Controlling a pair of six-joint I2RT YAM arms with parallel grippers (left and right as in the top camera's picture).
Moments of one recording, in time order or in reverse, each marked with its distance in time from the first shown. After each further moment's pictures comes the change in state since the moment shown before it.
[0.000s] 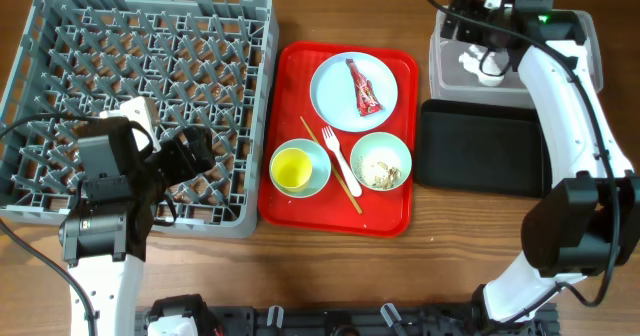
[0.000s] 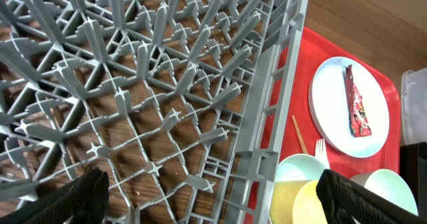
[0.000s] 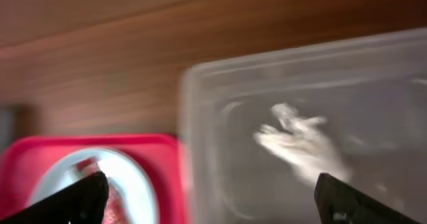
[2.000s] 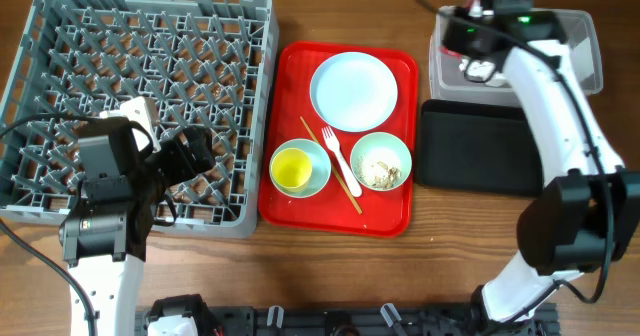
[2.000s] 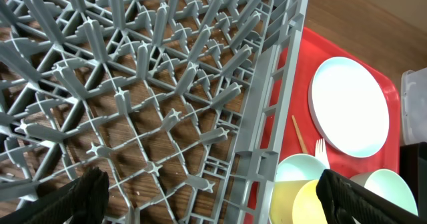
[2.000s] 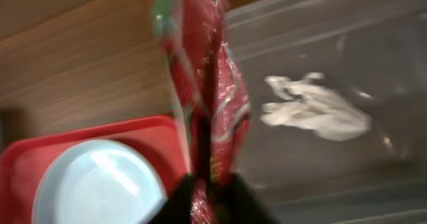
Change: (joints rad) left arm 0.000 0.000 0.000 0.000 0.000 0.000; right arm 0.024 0.014 -0.007 -0.083 0.099 0.172
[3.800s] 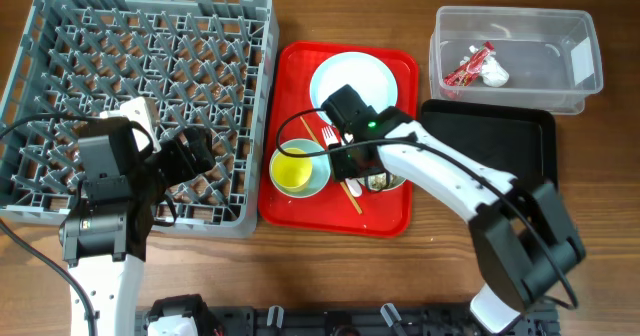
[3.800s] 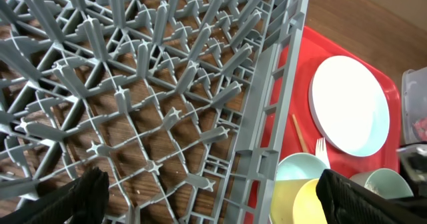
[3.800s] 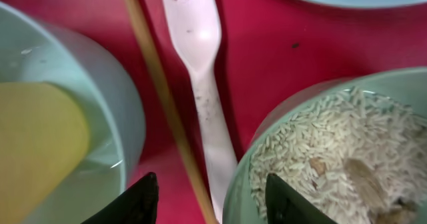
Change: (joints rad) left arm 0.000 0.000 0.000 -0.005 0.000 0.000; right arm 0.592 -0.040 -0.471 0.029 -0.097 0.043
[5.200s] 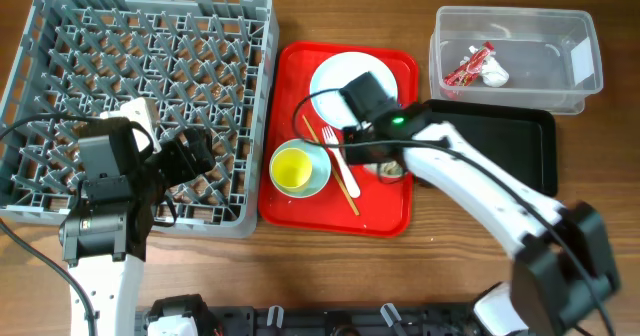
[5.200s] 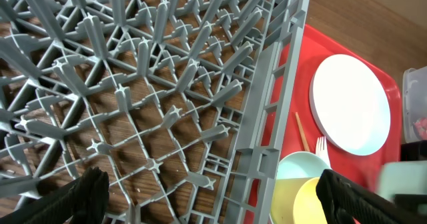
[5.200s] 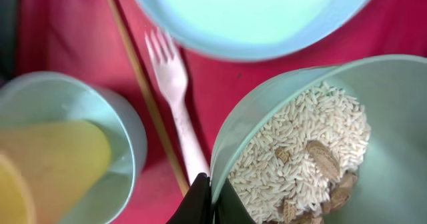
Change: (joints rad) left arm 0.000 0.000 0.000 -0.005 0.000 0.000; right arm -0.061 -0.166 0.016 -0.034 0.070 0.055
